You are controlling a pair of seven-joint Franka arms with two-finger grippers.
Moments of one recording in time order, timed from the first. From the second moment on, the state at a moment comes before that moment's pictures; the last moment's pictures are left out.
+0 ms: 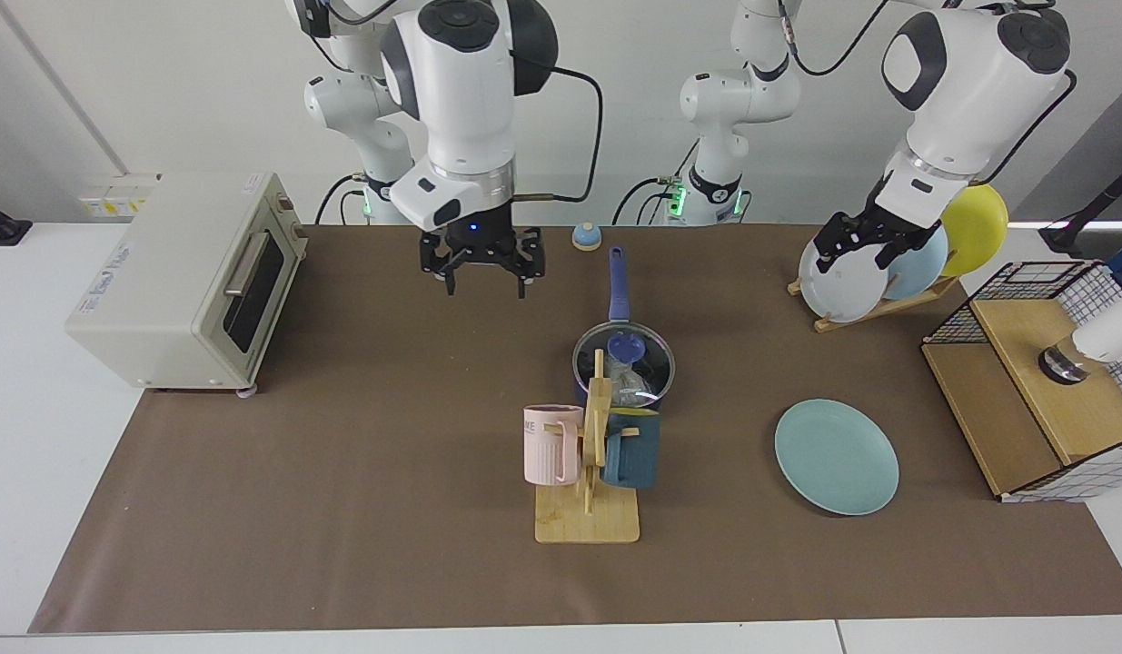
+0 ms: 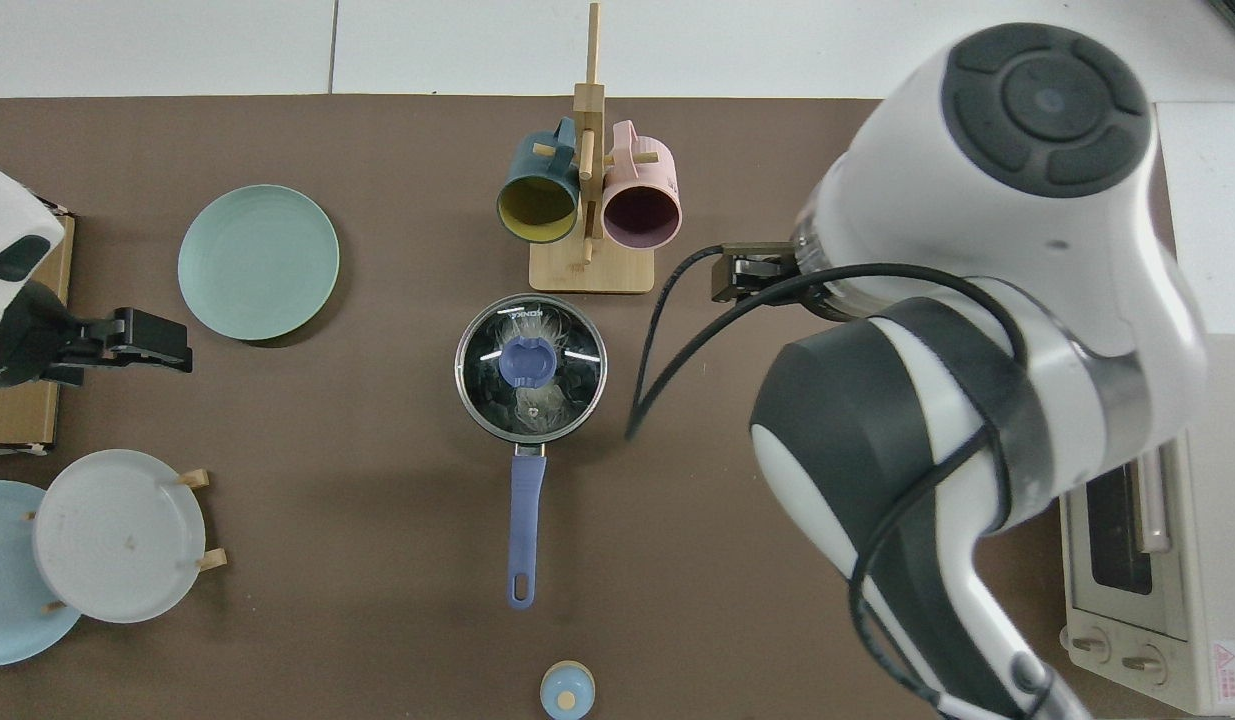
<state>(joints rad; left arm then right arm) 0.03 0.00 -0.03 -1.68 -0.04 1.63 -0.06 0.44 0.27 -0.08 -1.31 -0.01 1.62 0.45</state>
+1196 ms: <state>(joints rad) 0.03 0.00 -0.03 -1.68 -0.04 1.63 -0.06 0.14 0.00 -0.08 -1.69 -0.02 1.68 0.19</state>
